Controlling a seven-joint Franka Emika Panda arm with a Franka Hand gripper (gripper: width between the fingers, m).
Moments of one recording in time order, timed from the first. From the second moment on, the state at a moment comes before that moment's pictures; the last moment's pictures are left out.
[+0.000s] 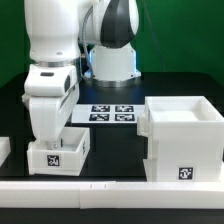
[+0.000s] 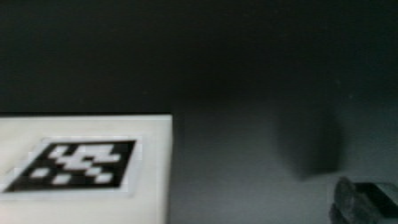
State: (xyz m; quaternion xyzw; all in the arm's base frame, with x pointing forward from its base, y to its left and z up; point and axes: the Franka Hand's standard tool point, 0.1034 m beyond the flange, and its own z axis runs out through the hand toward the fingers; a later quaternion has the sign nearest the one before) arm 0.471 -0.117 0.006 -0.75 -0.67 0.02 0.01
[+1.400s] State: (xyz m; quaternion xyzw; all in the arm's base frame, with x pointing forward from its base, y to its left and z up) arm 0.523 -0.072 0.044 -0.73 -0.68 0.02 -0.02
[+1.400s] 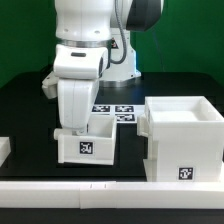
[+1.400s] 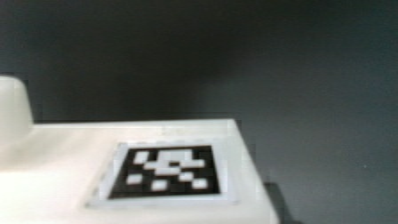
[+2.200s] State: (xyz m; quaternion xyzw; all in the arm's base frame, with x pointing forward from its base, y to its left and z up) arm 0.548 -0.062 0.043 -0.72 -0.69 0.03 -0.02
